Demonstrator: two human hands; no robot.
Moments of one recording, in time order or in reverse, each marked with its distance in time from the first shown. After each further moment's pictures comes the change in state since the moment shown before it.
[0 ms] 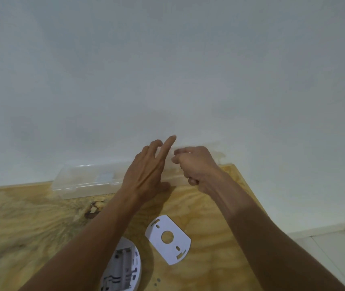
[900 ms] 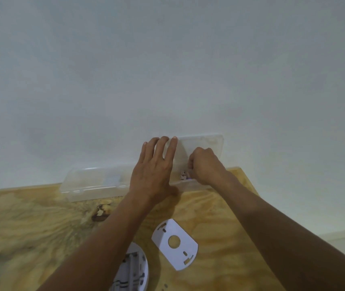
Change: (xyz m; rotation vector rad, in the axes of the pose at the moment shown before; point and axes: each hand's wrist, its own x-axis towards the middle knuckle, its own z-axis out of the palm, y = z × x) left_hand 0.000 0.009 -0.010 0.189 0.048 -0.032; right_hand 0.055 0.024 -0.006 -0.939 0.095 -0.350
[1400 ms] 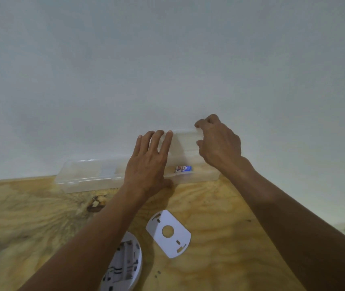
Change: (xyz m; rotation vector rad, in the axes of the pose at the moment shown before) left_hand -0.004 0.000 0.004 0.014 0.032 -0.009; right_hand -0.014 0.012 -0.044 -0.206 0.397 -0.119
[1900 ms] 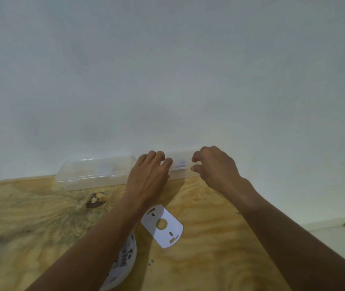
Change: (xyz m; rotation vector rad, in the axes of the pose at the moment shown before) left_hand -0.022 0.019 0.010 0.045 0.044 0.108; right_hand -0.055 0.015 0.002 0.069 -0.204 -0.077
